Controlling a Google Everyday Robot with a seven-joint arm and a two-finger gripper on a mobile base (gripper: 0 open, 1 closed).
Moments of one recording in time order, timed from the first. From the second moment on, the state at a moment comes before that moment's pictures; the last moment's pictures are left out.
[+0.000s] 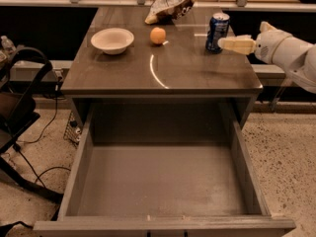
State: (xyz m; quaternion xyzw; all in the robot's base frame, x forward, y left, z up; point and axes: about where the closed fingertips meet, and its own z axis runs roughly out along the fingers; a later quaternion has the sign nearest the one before) arm 0.771 -0.284 0.917 -0.21 0.69 0.16 0.67
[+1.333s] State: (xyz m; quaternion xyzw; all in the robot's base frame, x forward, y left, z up) arm 0.835 -0.231 0.898 -0.22 0.70 0.20 0.65
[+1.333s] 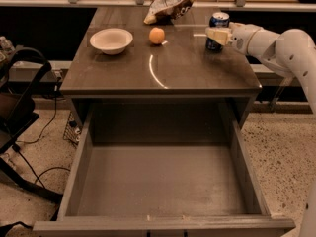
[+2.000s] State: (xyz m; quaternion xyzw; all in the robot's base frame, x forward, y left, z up) arm 0.837 -0.223 0.896 -0.22 0.70 0.20 0.65
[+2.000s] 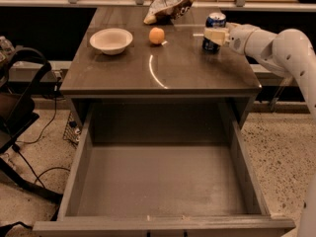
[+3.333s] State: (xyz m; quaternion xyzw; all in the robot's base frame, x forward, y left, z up) arm 0.798 -0.247 1.097 -0.21 0.69 0.14 0.68
